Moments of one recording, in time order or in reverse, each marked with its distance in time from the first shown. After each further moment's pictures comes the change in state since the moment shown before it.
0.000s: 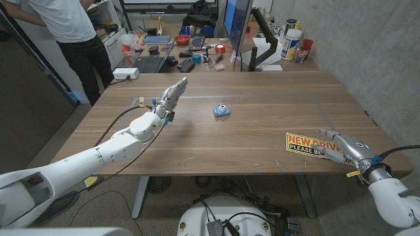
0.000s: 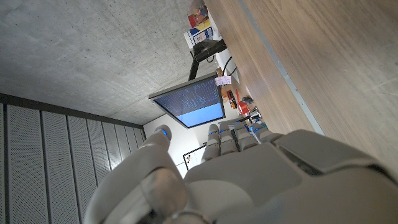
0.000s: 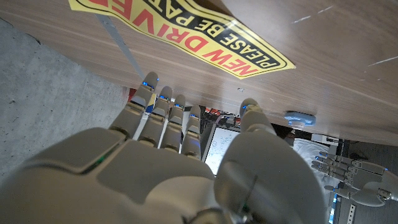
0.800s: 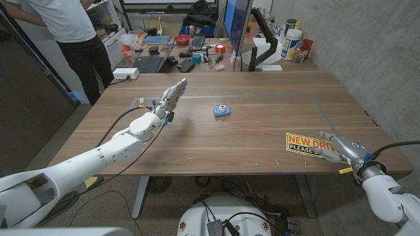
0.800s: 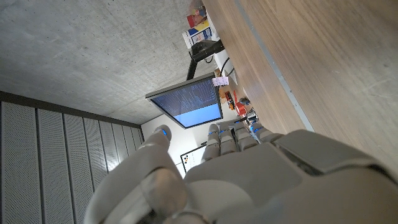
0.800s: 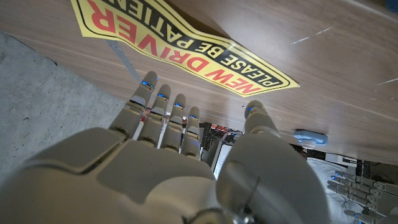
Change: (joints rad) left arm 0.015 -0.031 -0.034 0.045 0.003 0.007 -0.047; left_hand 0.000 0.000 -0.004 -0.004 0.000 0.006 -0.006 0.000 0.000 0.000 0.000 0.000 0.000 0.000 0.000 0.000 0.000 0.000 0.000 -0.007 0.000; right arm 0.018 0.003 -0.051 -0.064 -0.023 -0.154 0.105; right_hand -0.026 -0.026 -0.016 0.016 0.000 -0.033 0.000 -0.007 0.000 -0.005 0.000 0.000 0.000 0.012 0.031 0.000 0.000 0.018 0.018 -0.013 0.005
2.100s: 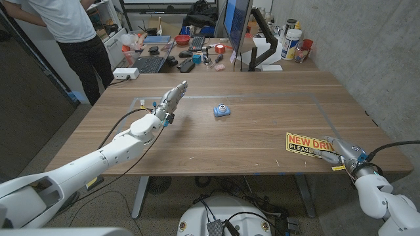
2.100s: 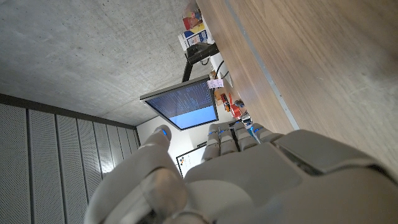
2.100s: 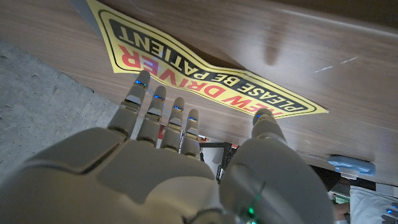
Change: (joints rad) left arm 0.032 -0.040 -0.058 0.027 0.027 0.036 -0.033; left_hand 0.000 0.000 0.000 0.000 0.000 0.000 0.000 0.000 0.000 0.007 -0.007 0.000 0.000 -0.003 -0.003 0.000 0.000 0.003 0.007 -0.004 0.000; right arm 0.043 -0.007 -0.104 -0.043 -0.020 -0.279 0.058; right_hand -0.073 -0.038 -0.043 0.034 0.008 -0.046 -0.025 -0.008 0.000 -0.047 -0.003 -0.015 0.000 -0.036 0.050 -0.008 0.000 -0.011 0.096 -0.019 0.000
